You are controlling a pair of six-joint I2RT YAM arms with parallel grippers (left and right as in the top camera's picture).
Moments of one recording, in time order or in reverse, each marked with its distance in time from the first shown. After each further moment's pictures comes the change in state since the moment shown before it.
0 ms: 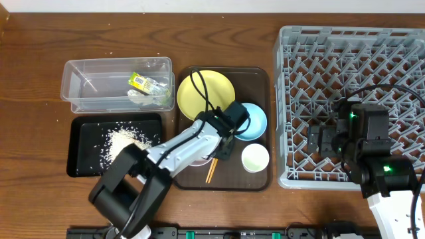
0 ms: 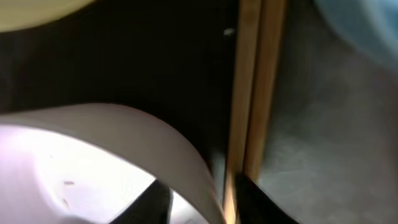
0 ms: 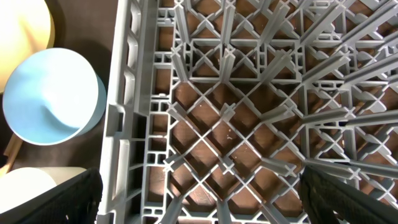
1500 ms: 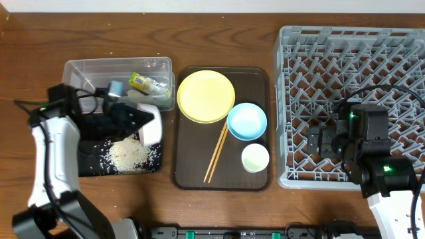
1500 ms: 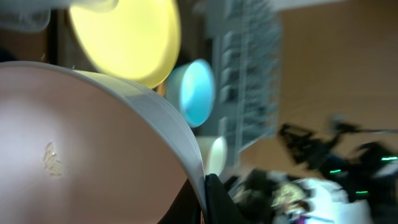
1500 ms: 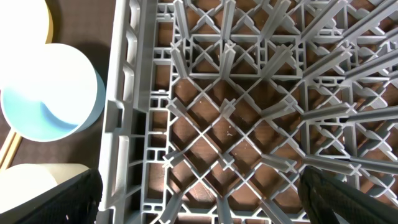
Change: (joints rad) left arm 1.145 -0.308 -0.002 -0.383 1.249 0.613; right arm 0.000 0.000 0.000 -0.010 0.000 0.000
